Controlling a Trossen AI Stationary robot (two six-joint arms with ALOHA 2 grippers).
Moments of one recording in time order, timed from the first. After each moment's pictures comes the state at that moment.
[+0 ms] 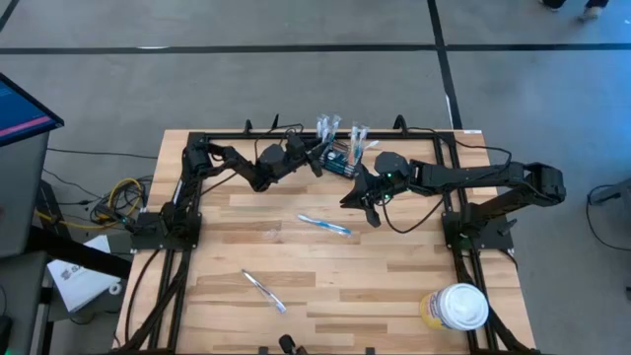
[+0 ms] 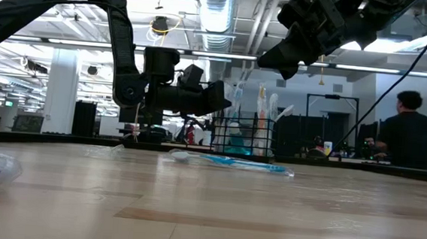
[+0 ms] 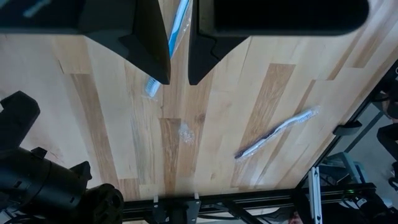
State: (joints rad) left arm 0.47 2.17 0.88 1.41 -0.12 -0.11; right arm -0.21 1.32 0.77 0.04 -0.36 -0.05
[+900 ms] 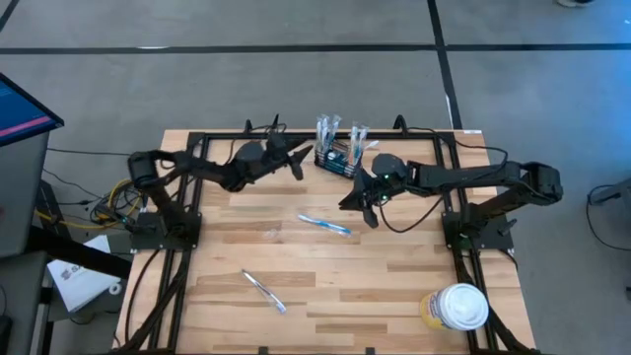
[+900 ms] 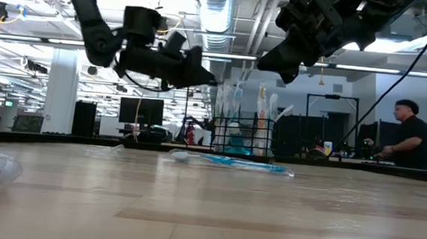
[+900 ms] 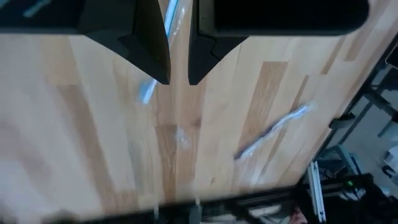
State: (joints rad) left arm 0.45 1.72 0.66 1.08 -0.12 -0.08; right arm -0.20 1.34 0.77 0.04 -0.36 0.02
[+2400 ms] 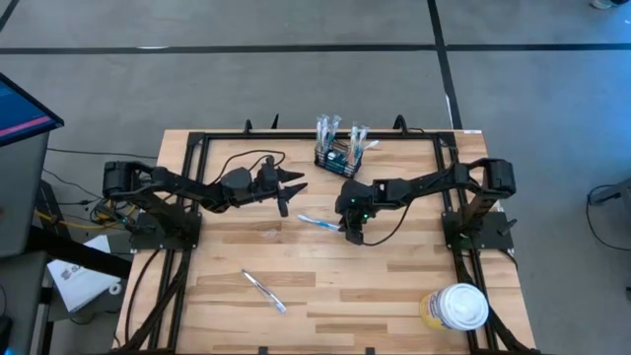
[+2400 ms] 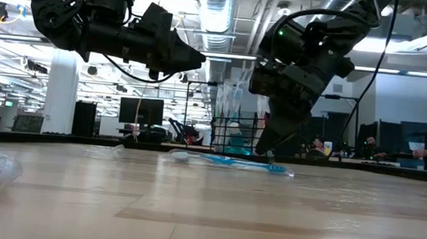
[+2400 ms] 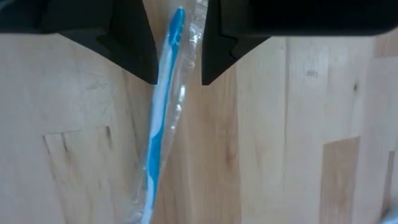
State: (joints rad) left arm 0.20 1.49 0.44 1.04 -0.12 -0.08; right arm -0.11 1.72 0.87 -0.13 -0.26 0.12
